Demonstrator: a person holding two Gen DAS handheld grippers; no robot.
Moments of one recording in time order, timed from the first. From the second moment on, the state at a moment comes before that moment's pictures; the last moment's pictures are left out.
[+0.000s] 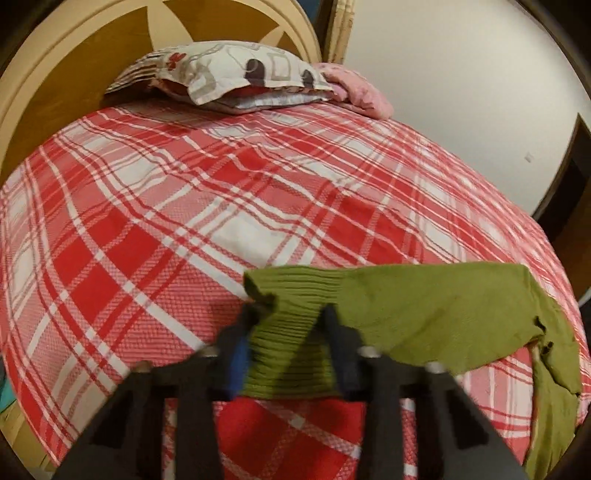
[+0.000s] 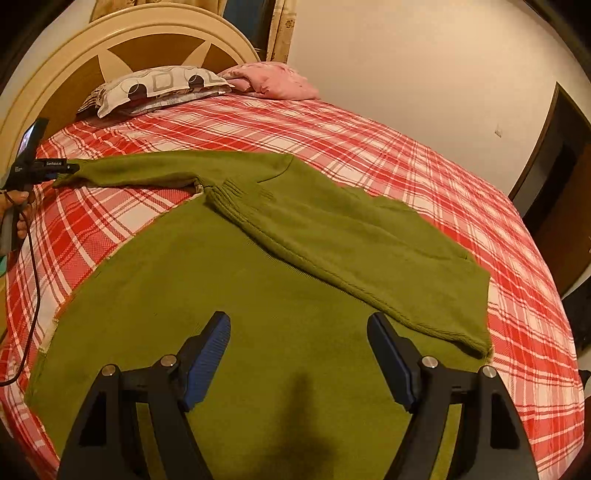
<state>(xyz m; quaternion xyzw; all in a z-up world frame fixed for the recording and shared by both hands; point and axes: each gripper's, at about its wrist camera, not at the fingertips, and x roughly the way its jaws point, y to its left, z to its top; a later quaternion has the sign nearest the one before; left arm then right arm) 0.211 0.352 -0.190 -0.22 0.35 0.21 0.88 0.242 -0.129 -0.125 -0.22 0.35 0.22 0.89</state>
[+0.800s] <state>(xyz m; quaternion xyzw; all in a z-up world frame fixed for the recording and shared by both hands) 0.221 0.324 -0.109 -0.28 0.27 0.12 0.91 0.238 -0.148 -0.129 -0.18 0.35 0.21 0.89</state>
